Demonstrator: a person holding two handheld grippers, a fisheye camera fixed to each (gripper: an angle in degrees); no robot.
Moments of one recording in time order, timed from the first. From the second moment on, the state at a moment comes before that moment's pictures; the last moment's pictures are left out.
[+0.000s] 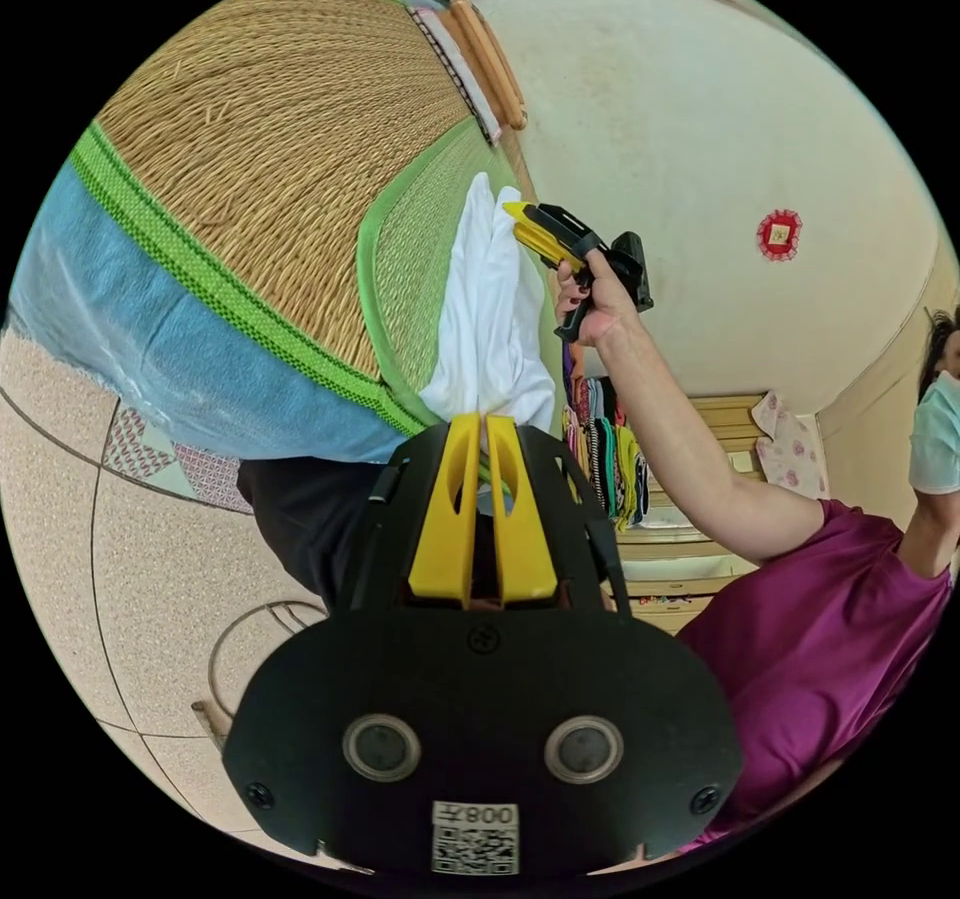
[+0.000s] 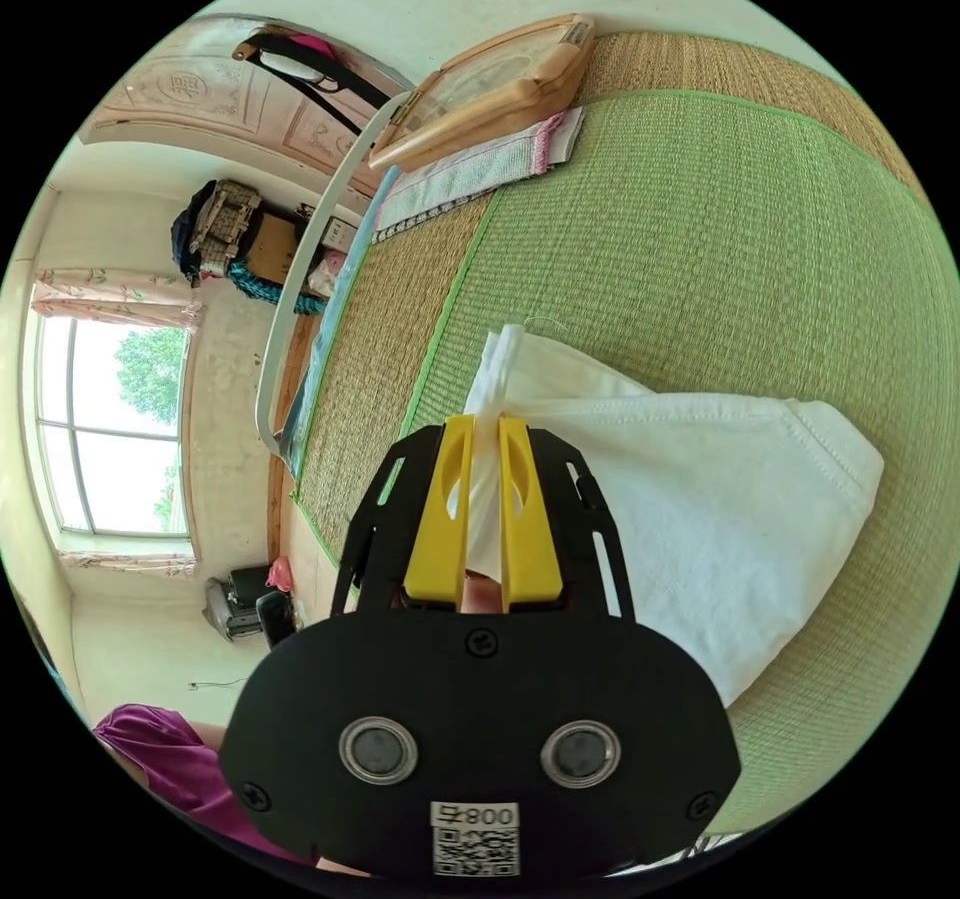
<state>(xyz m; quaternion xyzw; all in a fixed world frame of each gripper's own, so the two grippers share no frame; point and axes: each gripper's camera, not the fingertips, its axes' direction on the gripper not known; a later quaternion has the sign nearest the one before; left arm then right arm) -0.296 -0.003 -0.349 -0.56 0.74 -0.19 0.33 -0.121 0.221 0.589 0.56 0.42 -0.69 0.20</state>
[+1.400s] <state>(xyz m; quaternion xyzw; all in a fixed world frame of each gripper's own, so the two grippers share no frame) -0.299 -0.073 -0.381 -0.46 0.75 0.05 0.48 0.108 -0.043 0.718 0.62 0.63 -0.46 -0.08</state>
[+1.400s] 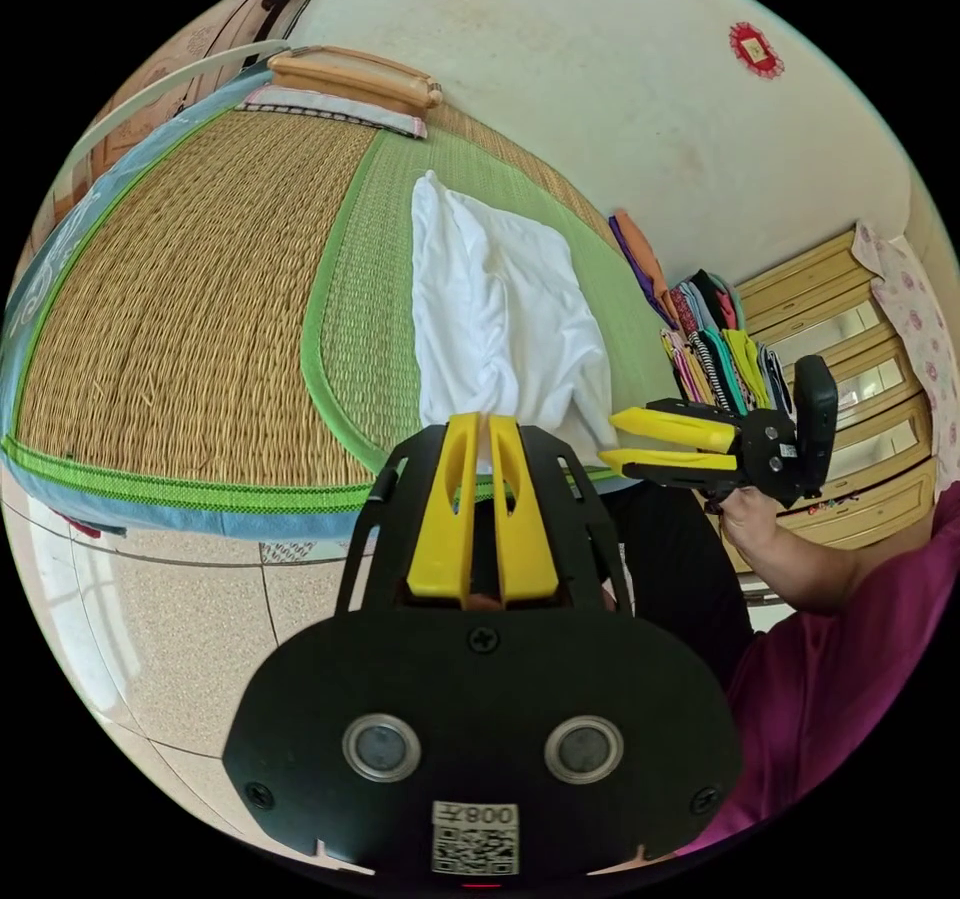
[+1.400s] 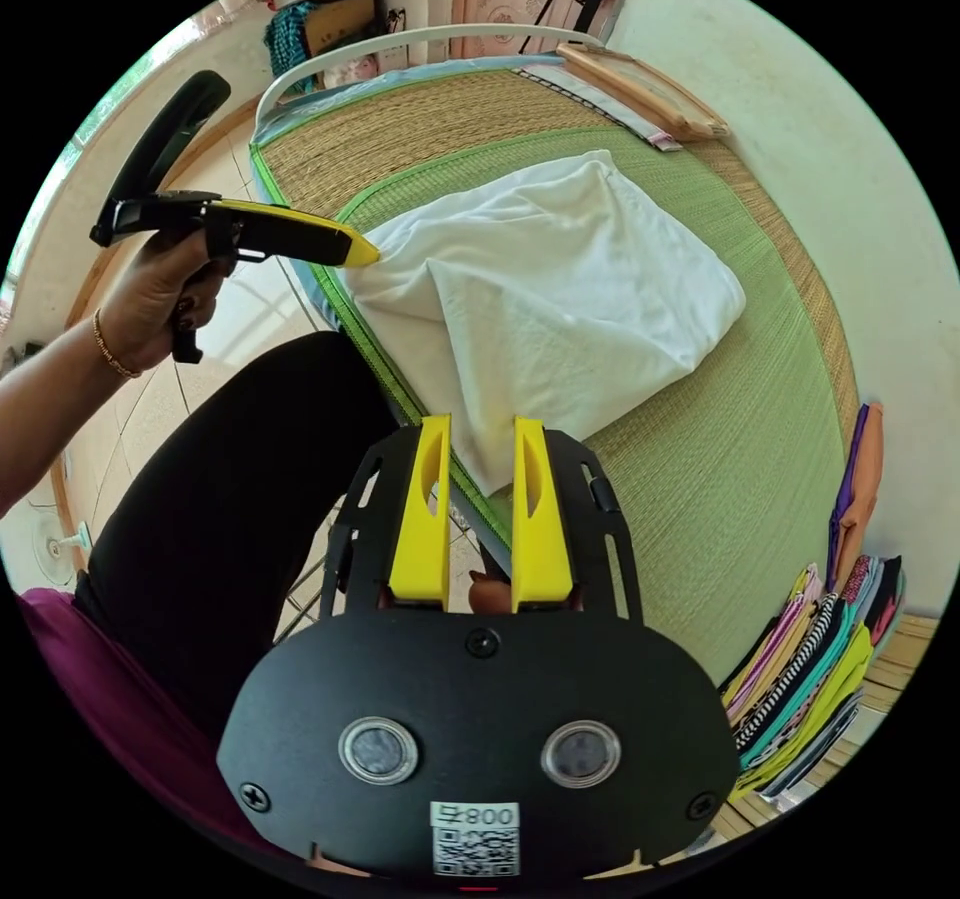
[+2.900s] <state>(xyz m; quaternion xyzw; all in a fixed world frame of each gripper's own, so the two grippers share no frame) -0.300 -0.092 -0.389 -0.46 0.77 -0.08 0.44 0.154 0.034 0.604 0.58 0.54 -0.61 0.03</state>
